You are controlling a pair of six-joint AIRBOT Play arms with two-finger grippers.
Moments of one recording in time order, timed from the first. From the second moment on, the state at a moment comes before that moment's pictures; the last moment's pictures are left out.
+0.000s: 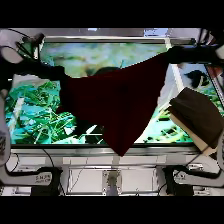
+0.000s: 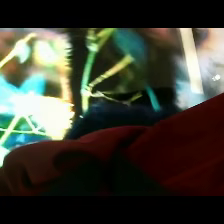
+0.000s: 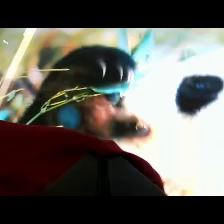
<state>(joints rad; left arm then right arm) 0.02 -1.49 1.56 1.08 -1.19 -1.35 -0.06 -1.43 1.64 -1.01 1.03 1.27</state>
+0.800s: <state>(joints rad) 0.27 -1.49 1.89 1.18 -1.18 -1.39 -0.27 -1.50 1.61 -1.12 1.11 1.37</state>
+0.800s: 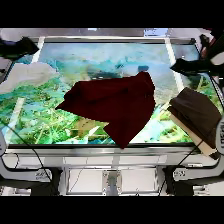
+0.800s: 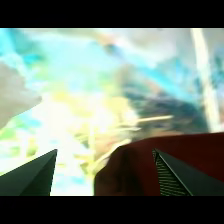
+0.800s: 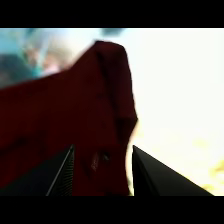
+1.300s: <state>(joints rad) 0.33 -1.09 1.27 1.42 -1.25 -1.37 -0.42 -0.96 0.75 -0.95 1.15 1.29</state>
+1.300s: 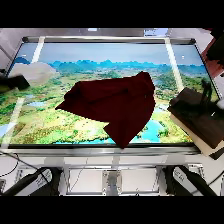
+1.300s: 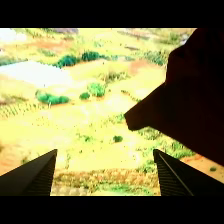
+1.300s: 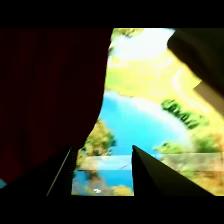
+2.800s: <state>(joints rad) 0.33 -0.96 0.89 1.12 -1.01 -1.31 0.11 -1.06 0.31 -0.29 0.43 1.45</state>
